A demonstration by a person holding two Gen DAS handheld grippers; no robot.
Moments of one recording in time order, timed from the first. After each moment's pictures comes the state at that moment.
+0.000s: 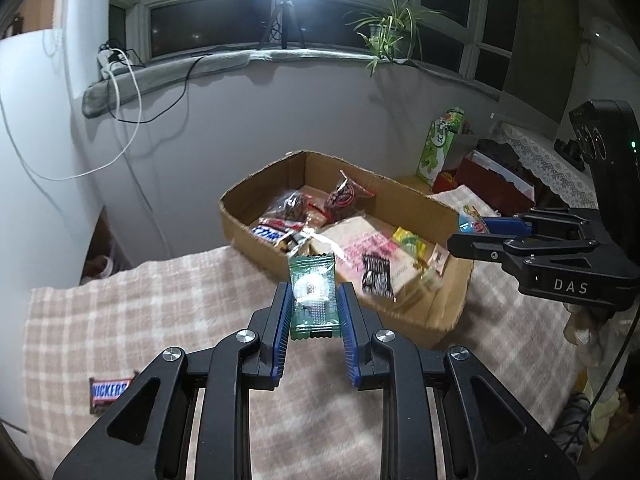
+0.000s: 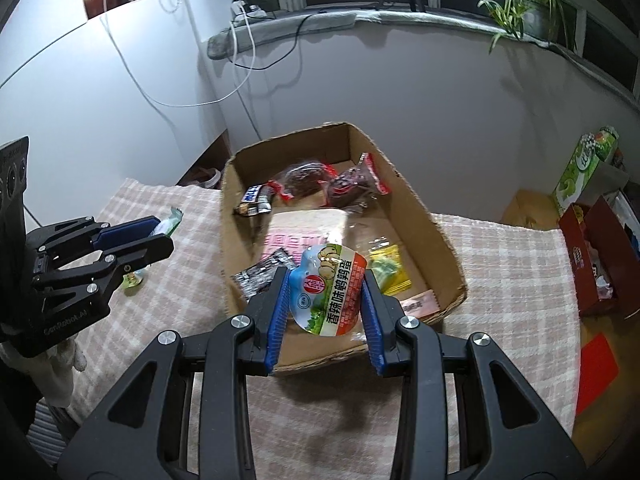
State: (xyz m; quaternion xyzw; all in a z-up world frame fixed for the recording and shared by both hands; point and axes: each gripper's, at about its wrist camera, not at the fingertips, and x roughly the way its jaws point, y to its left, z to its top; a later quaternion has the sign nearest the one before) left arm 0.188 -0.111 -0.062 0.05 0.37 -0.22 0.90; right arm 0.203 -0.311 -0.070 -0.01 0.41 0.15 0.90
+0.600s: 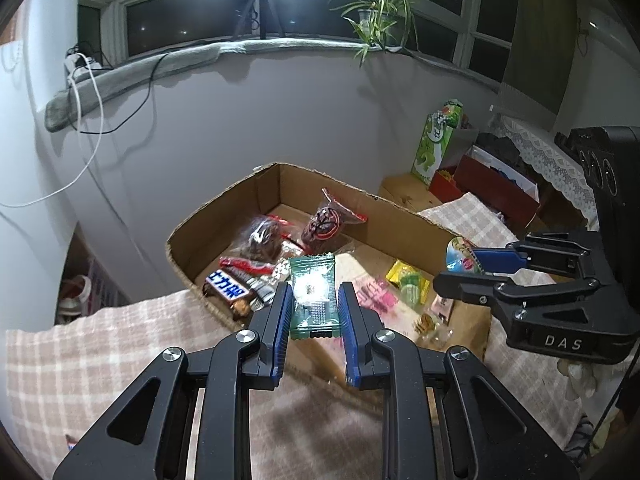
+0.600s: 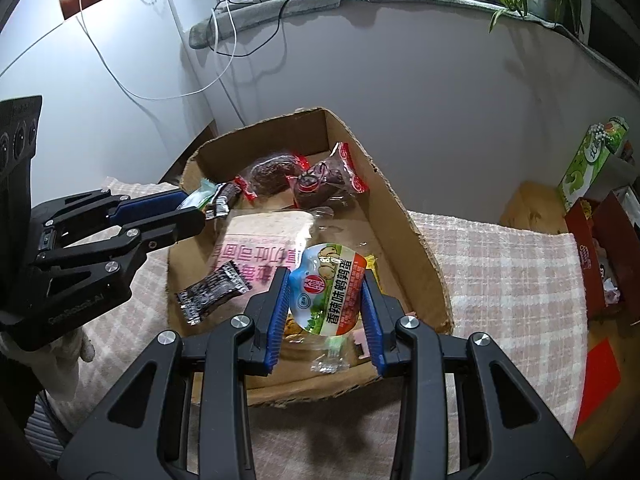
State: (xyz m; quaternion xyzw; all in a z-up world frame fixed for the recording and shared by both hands) left arm 0.243 -0.159 -0.075 0.06 0.38 -0.24 0.89; right arm 0.245 -0.328 -0.097 -0.01 0.44 0.15 0.89
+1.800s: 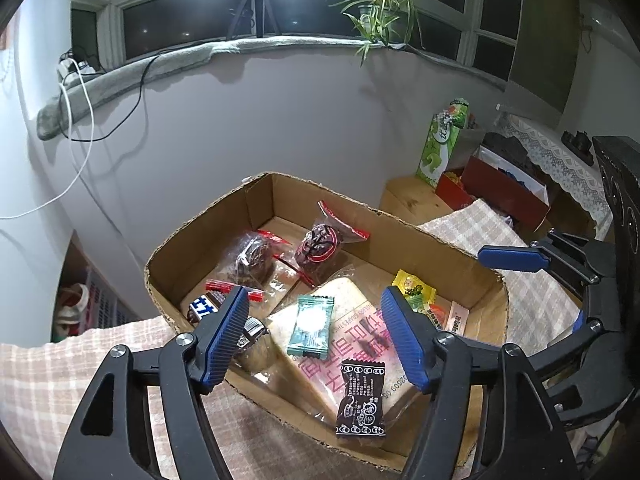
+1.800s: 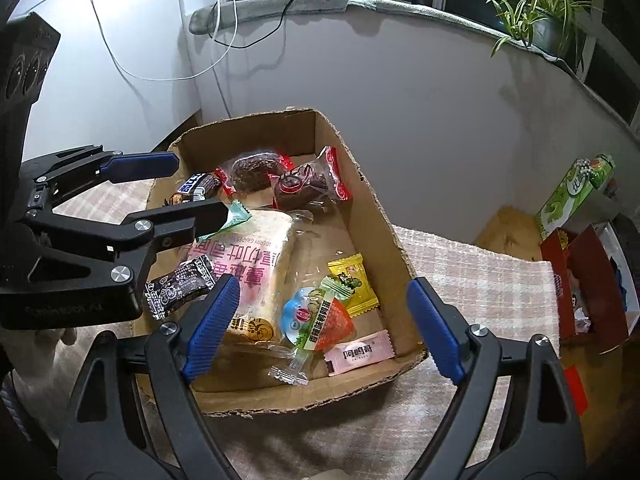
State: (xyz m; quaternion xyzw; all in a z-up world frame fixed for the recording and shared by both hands) left arm 0.262 -0.178 -0.079 0.07 0.38 -0.23 0.89; right arm 0.245 -0.319 -0.098 -0.08 0.42 0.13 0.90
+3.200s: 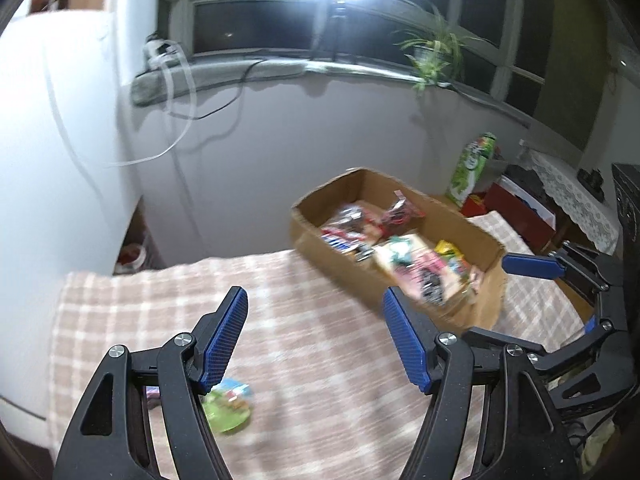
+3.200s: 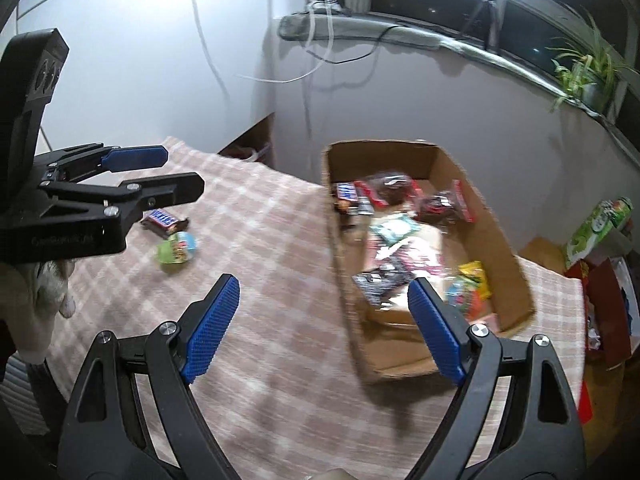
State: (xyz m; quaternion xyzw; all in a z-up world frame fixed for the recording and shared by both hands) left arm 0.192 -0.042 -0.046 0.02 0.37 -0.17 0.91; right arm 0.165 -0.194 -0.069 -0.12 0.39 0.20 0.89
